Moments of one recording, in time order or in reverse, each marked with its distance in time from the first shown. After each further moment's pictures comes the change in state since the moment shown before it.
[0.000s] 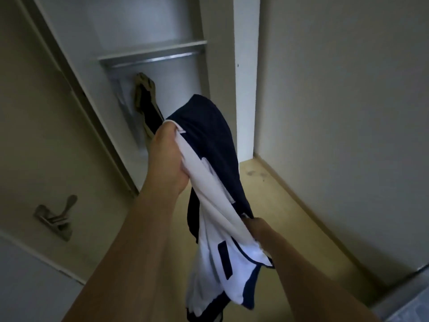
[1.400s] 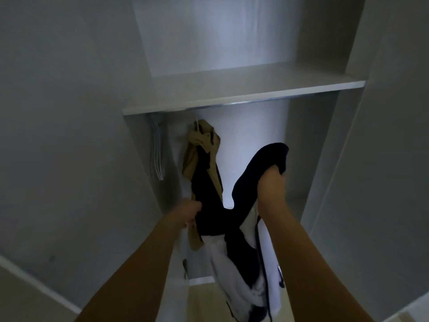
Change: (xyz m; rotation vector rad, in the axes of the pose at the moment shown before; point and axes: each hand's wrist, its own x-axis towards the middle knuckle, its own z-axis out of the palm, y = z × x) left_hand 0.973 0.010 -0.261 0.907 0.213 -0.523; right_hand 0.613 -0.779 0.219 0.479 0.295 -0.398
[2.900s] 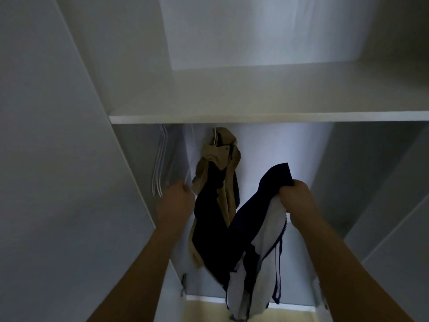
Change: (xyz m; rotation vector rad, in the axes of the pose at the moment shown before) left_hand 0.118 0.070 -0.029 0.257 0.715 0.288; right_hand 0.217 0.013 0.065 -0.438 -0.323 -0.104
